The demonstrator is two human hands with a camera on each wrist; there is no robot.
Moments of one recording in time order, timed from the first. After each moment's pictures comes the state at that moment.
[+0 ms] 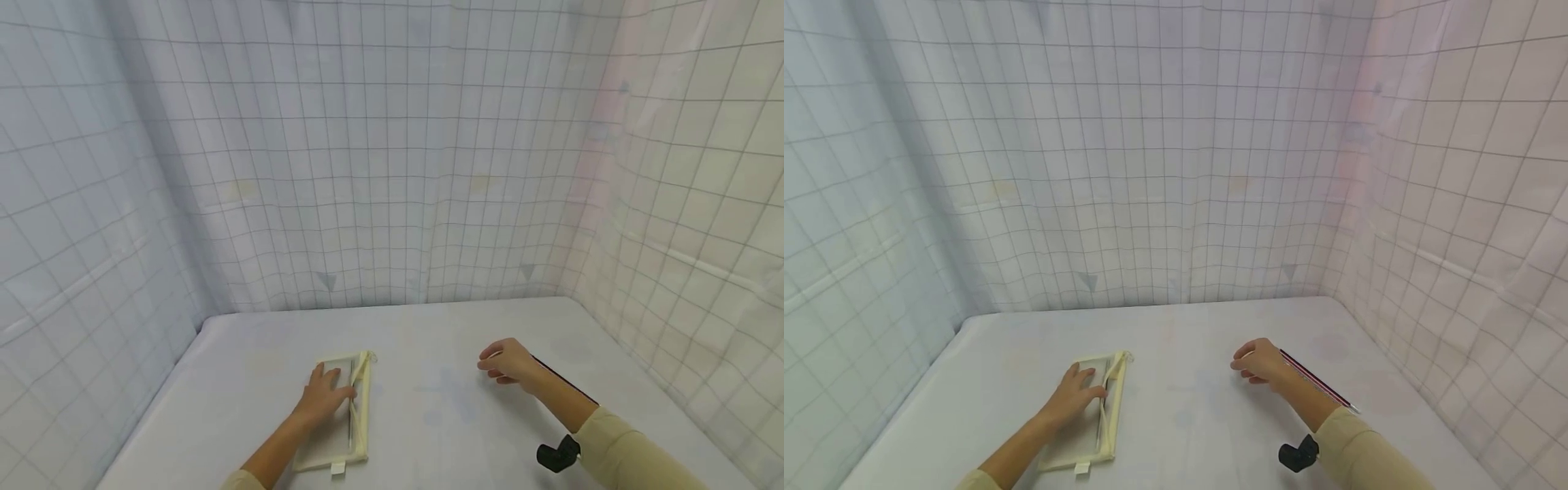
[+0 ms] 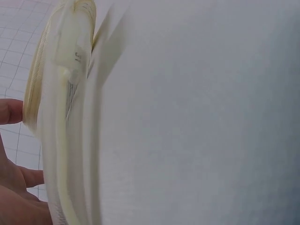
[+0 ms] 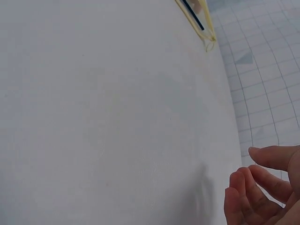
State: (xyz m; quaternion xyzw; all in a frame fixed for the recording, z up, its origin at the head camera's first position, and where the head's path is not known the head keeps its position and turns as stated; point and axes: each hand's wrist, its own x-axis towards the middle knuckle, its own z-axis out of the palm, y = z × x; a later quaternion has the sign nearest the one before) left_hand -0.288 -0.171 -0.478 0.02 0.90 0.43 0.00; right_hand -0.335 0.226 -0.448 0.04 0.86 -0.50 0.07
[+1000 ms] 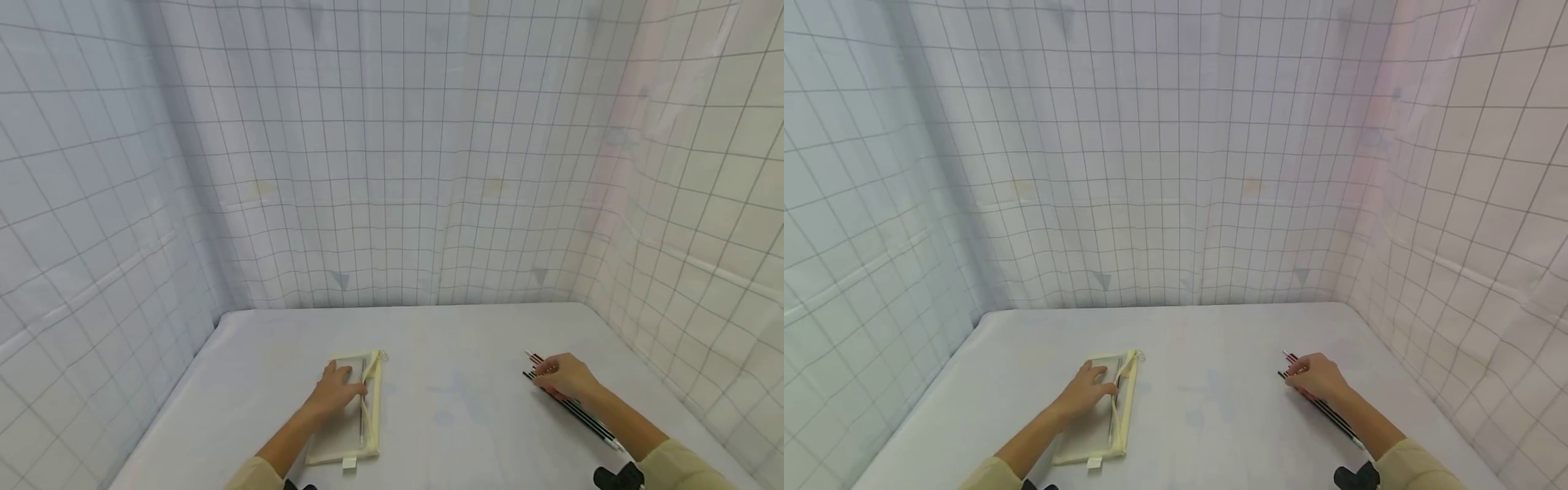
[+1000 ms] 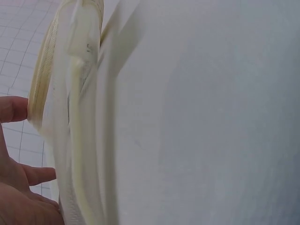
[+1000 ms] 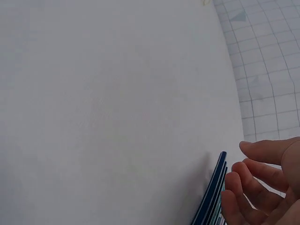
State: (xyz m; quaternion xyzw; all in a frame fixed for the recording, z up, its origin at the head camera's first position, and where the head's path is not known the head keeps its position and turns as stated) left_hand -0.287 -0.172 -0.478 0.01 0.90 0.44 0.02; right_hand -0.307 0.303 -0.455 0.01 0.91 -0.42 0.03
